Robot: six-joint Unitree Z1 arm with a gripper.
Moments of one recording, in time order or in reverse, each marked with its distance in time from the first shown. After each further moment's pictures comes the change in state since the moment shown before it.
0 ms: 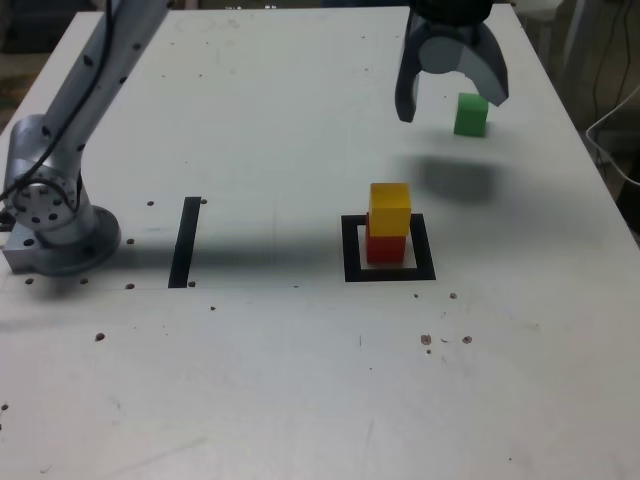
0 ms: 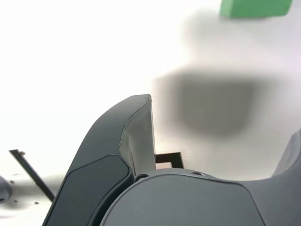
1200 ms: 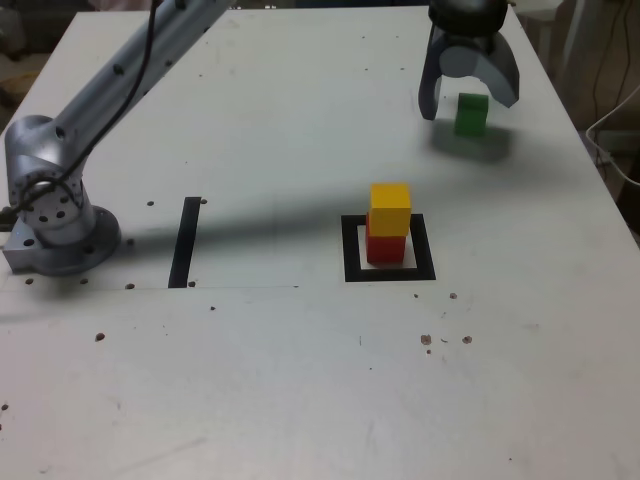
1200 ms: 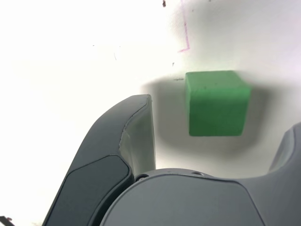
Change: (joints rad) arm 0.104 0.206 -0.248 -0.018 0.026 0.150
